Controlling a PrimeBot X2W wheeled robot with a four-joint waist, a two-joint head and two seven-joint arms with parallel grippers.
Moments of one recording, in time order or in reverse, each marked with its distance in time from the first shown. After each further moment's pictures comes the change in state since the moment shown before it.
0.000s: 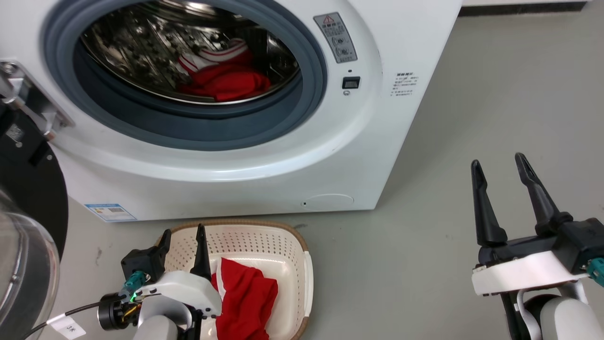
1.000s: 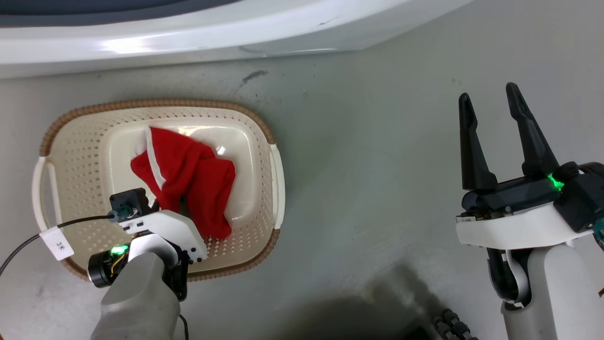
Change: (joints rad) left arm -0.458 0.074 -0.111 0.634 -0.207 0.035 0.000; right arm -0.195 0.000 0.078 0.026 0.086 0.000 -0.084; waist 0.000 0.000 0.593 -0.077
